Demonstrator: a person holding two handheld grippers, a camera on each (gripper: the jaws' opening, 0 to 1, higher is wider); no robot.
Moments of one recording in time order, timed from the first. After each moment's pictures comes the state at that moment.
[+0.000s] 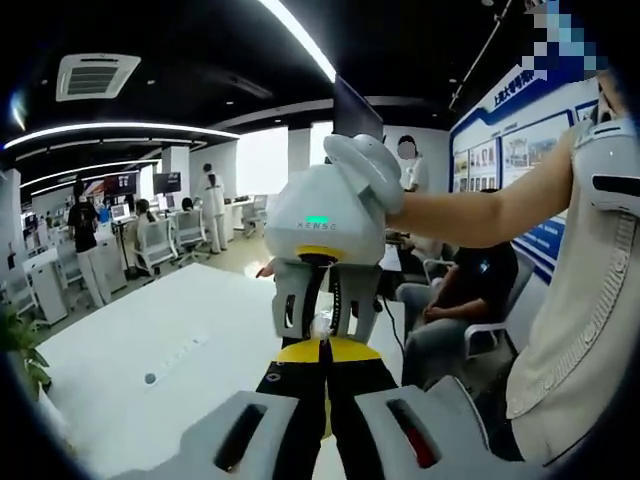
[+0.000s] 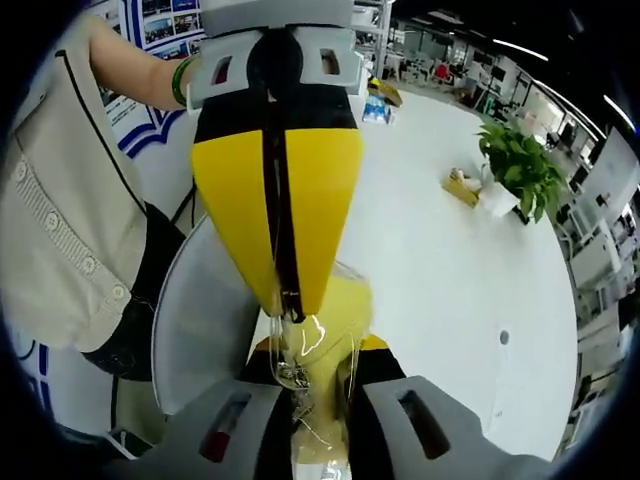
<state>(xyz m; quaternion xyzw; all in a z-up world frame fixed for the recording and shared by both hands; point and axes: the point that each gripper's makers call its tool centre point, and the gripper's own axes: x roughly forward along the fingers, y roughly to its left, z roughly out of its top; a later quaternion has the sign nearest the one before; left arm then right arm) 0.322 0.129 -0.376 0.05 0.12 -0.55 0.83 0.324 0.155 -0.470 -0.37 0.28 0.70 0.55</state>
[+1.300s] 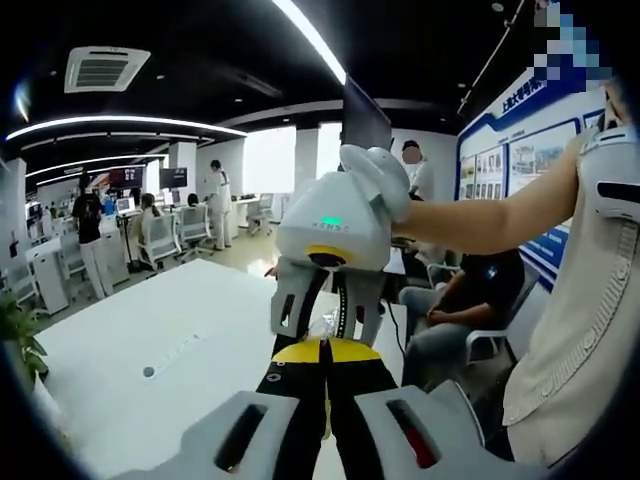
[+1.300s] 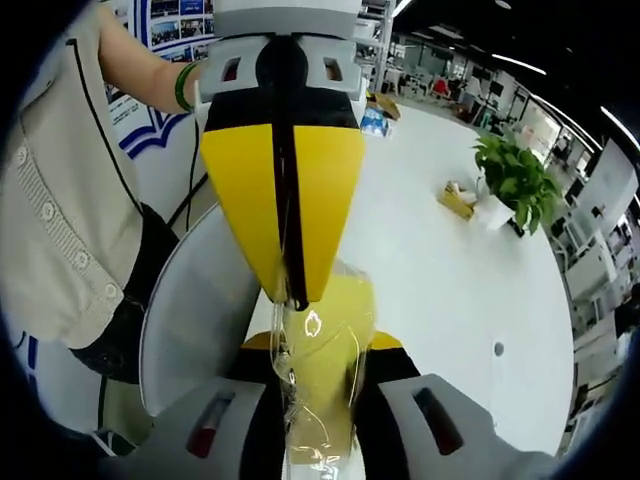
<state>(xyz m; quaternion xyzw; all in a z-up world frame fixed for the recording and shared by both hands) 0.325 0.133 -0.380 0.04 0.12 -0.54 0.83 0.327 0.159 -0.473 -0.36 0.25 0.70 0.56</state>
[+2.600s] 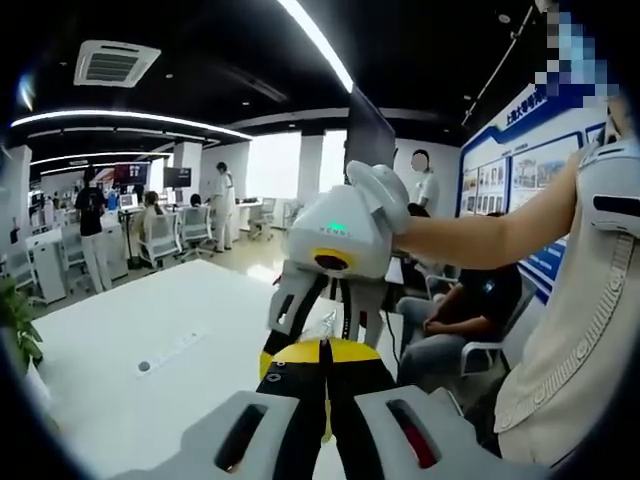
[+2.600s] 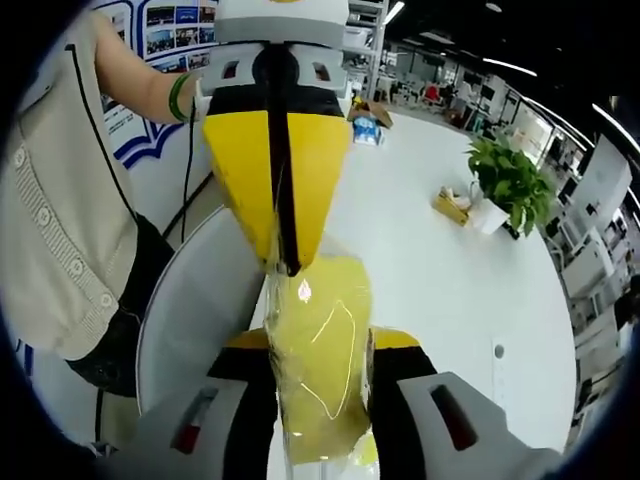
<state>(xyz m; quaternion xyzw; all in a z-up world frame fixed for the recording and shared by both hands) 0.320 0.142 -0.375 0.00 0.12 -0.53 0.84 0.327 0.163 -0.471 -0.33 0.22 0.70 0.59</state>
